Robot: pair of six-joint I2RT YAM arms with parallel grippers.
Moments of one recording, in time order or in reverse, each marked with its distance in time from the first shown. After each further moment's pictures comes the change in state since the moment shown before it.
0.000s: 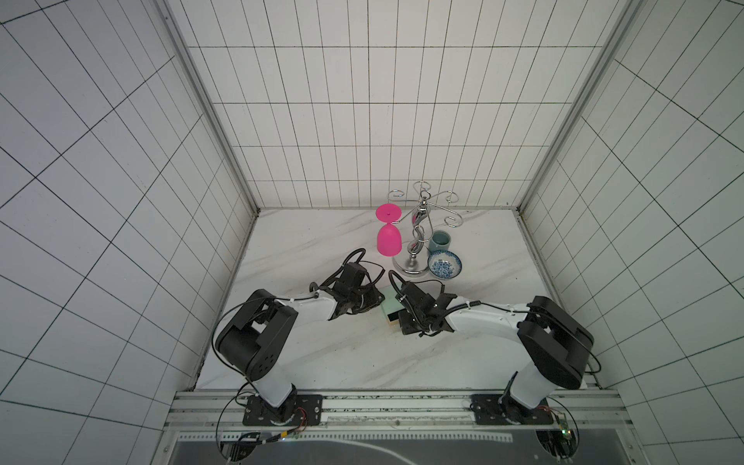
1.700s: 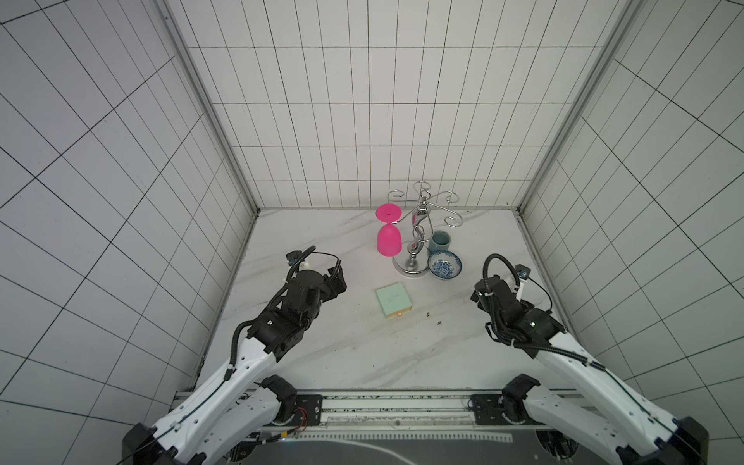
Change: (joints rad) left arm 0.032 -0.809 -0.109 -0.390 -0.792 0.206; right arm -0.347 -0.710 -0.195 -0.258 0.754 0.174
